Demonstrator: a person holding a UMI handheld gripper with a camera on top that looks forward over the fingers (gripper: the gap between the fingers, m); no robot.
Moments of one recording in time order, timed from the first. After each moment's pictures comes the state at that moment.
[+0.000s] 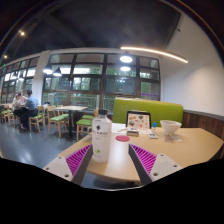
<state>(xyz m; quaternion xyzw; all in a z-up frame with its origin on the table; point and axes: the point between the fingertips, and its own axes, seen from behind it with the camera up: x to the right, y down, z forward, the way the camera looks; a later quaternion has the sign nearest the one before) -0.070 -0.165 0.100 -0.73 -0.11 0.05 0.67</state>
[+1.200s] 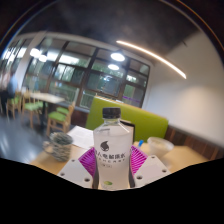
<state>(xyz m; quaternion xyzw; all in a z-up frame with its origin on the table) -0.041 0.053 0.145 -0.73 -0.09 -0.10 0.67</state>
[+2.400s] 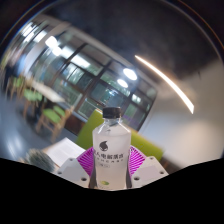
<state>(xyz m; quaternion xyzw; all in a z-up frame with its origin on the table) 0.010 0.108 0.356 -0.65 -0.19 -0.20 0.71</state>
